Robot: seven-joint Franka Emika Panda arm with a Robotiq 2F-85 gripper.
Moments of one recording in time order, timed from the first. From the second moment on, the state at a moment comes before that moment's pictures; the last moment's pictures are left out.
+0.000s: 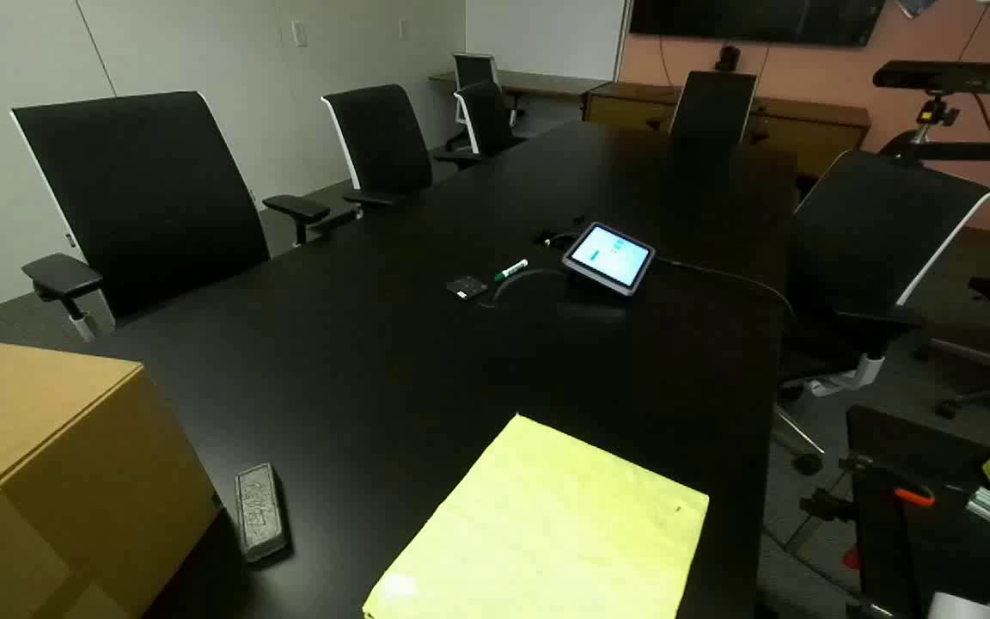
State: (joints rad) arm 0.10 -0.81 -0.08 -2.48 0.13 1.41 -0.18
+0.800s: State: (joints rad) arm 0.08 -0.75 -0.07 -2.56 0.13 1.58 -0.18
